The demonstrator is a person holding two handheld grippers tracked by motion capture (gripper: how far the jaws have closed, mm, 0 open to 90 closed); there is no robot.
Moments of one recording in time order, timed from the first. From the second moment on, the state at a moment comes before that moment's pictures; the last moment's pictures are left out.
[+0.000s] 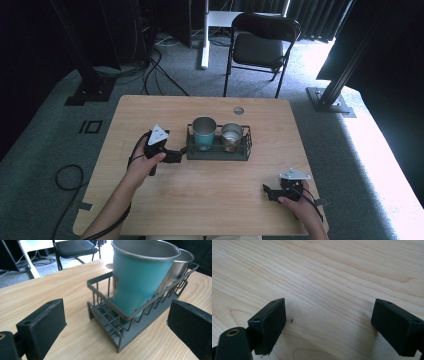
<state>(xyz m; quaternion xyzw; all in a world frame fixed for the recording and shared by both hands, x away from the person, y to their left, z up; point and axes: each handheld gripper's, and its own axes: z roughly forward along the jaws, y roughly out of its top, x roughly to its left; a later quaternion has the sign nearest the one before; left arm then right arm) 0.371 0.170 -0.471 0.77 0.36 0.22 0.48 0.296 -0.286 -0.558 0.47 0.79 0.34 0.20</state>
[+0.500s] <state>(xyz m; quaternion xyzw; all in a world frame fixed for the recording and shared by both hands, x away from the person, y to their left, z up) 0.350 0.211 -0.496 0.76 0.41 0.22 0.46 0.296 -0.286 -0.559 0.47 0.79 0.34 0.20</state>
